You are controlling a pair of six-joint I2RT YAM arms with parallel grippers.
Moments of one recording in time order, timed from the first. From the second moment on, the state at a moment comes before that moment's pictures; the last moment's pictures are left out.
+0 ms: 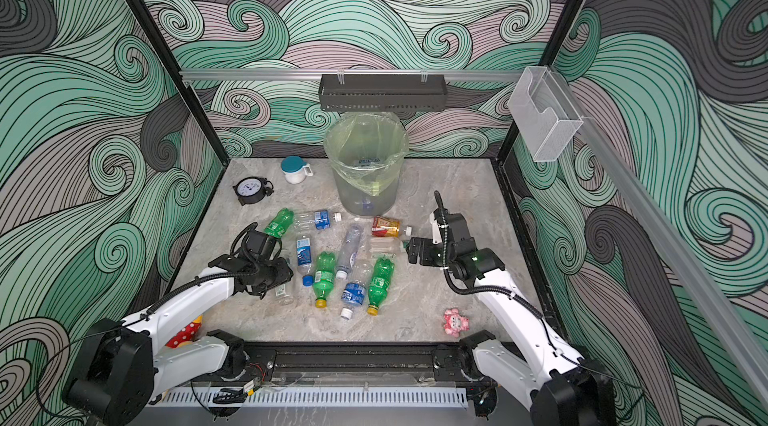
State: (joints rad) left arm -0.32 1.10 0.56 -0.61 0.01 -0.70; right arm 0.35 1.01 0.74 -0.62 -0.14 0.38
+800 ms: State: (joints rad) left arm -0.32 1.08 1.05 -0.77 -0.05 -0.54; right arm 0.35 1.02 0.74 -0.62 -0.13 0.38
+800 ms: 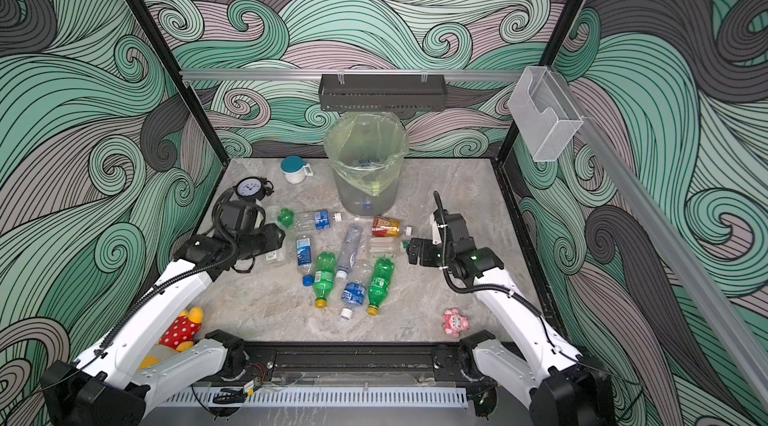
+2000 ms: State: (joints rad) left arm -0.37 0.94 1.03 -0.68 0.05 -0.48; right arm 0.47 1.04 0.76 -0.71 -0.16 0.36
